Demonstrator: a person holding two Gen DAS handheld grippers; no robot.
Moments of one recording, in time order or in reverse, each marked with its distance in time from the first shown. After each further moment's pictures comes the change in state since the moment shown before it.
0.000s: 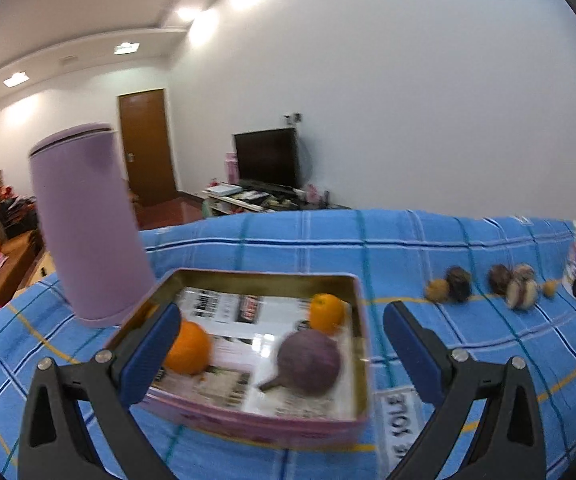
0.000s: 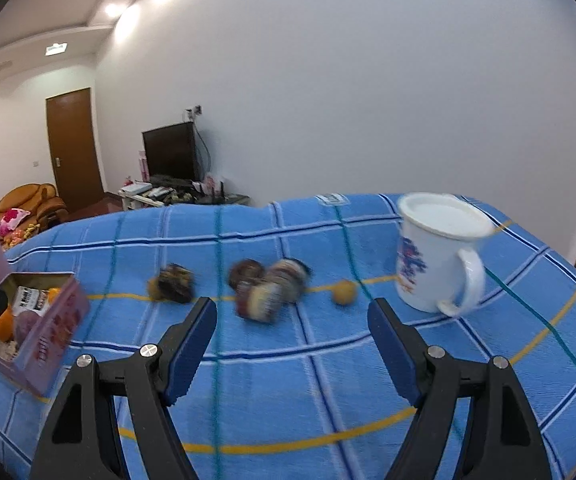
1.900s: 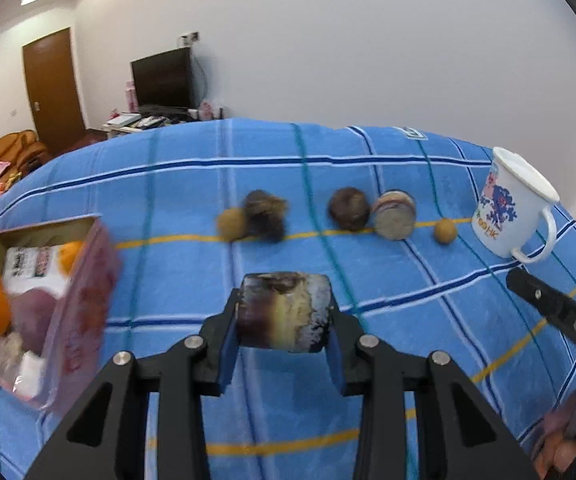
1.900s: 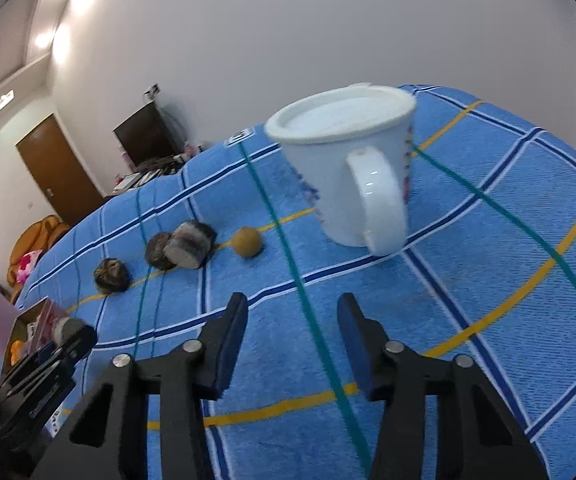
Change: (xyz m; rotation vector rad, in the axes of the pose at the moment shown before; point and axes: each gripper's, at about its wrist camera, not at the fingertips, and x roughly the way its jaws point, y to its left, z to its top) left arm 0.027 -0.144 -0.002 0.061 0.314 -0.281; right arm 0.039 -0.108 -0.011 0.277 0.243 0.105
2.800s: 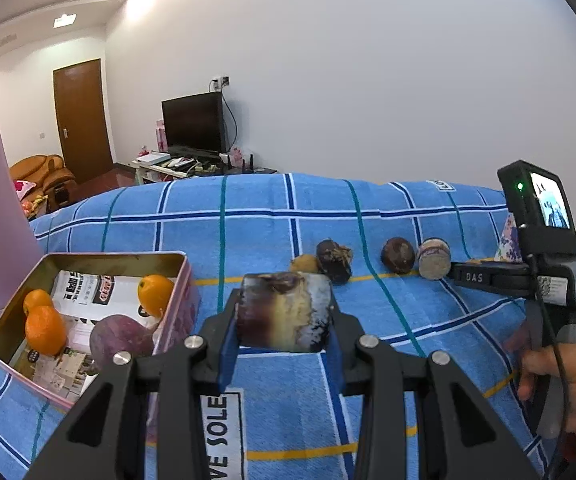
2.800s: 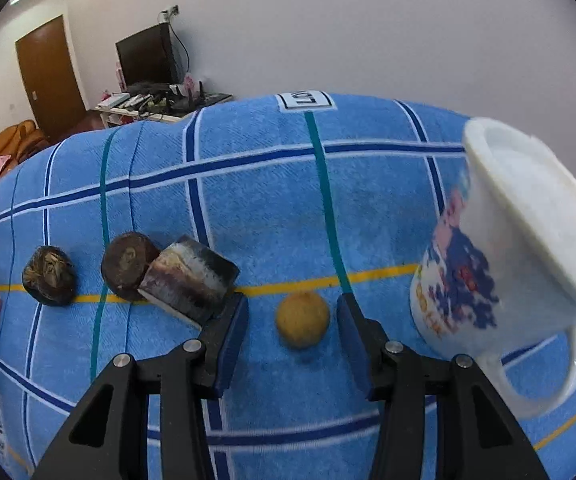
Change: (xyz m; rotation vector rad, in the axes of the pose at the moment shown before) left arm -0.023 0.044 0.003 -0.021 -0.175 0.069; right arm 0.105 0.074 0.045 -0.285 0.156 -0.170
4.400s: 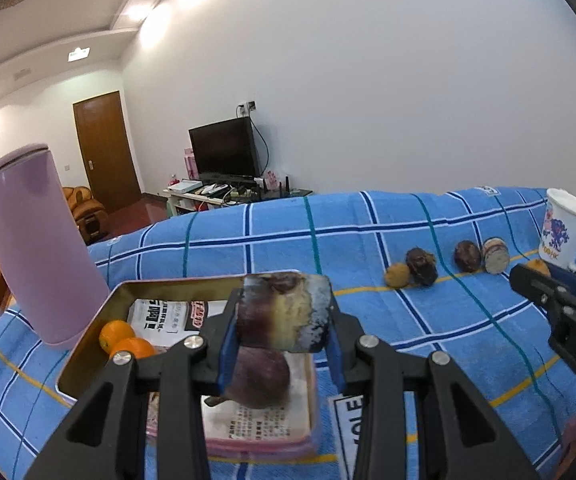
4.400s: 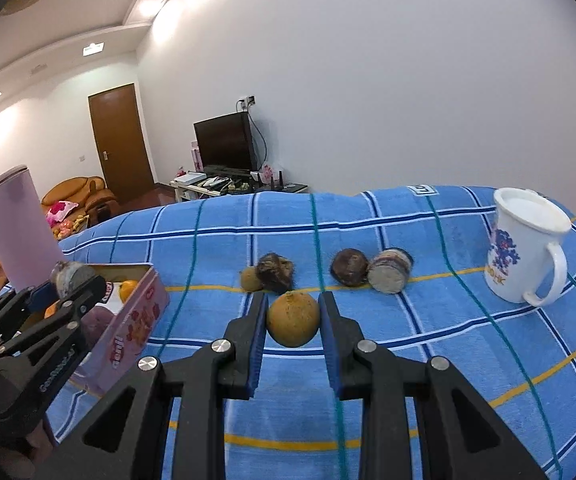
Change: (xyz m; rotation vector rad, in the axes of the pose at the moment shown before) left arm -0.022 0.073 -0.003 0.060 -0.090 0.109; right arm -0.129 0.105 -0.088 -0.028 -0.377 0.210
